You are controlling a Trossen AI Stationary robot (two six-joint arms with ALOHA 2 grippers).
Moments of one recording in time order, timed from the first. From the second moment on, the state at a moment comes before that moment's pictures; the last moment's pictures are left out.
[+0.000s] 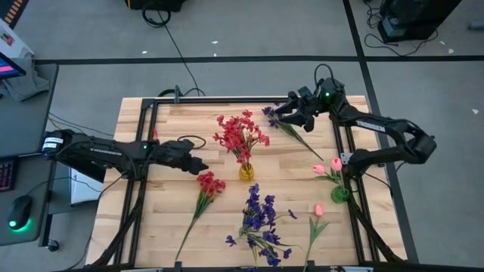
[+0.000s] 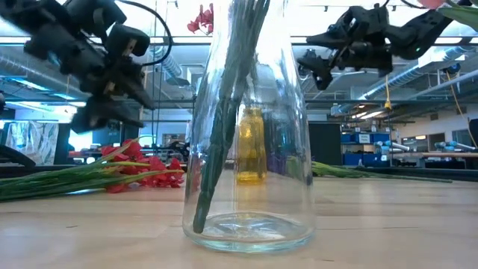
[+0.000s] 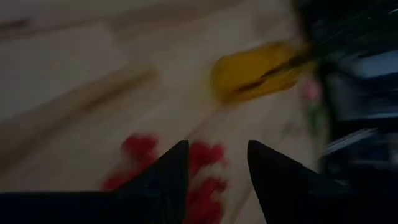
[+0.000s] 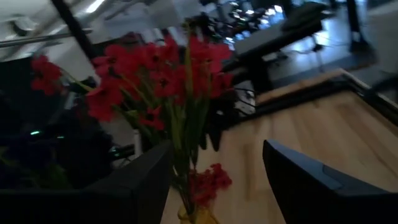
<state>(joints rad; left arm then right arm) 0.01 0.94 0.40 -0.07 -0.01 -1.14 -0.81 1.24 0.65 0.54 -1.05 0.39</state>
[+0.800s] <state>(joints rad) -0.21 0.98 0.91 -0.94 -0.15 -1.21 -0.82 0.93 0.65 0.01 -0.72 0.33</state>
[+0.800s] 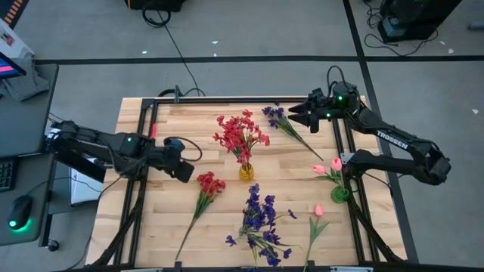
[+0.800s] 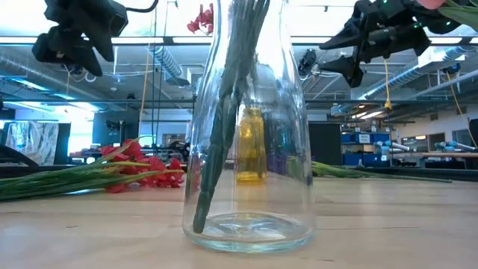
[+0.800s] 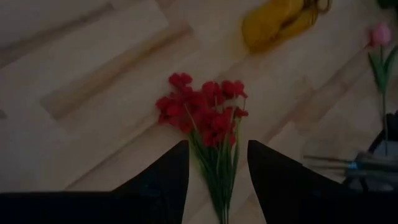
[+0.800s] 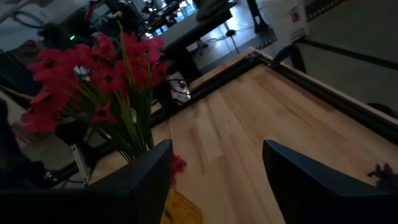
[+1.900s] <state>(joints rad) -0.63 1.48 0.91 -0.68 -0.13 -1.64 -0.82 0.87 0.65 -0.07 -0.66 0.34</state>
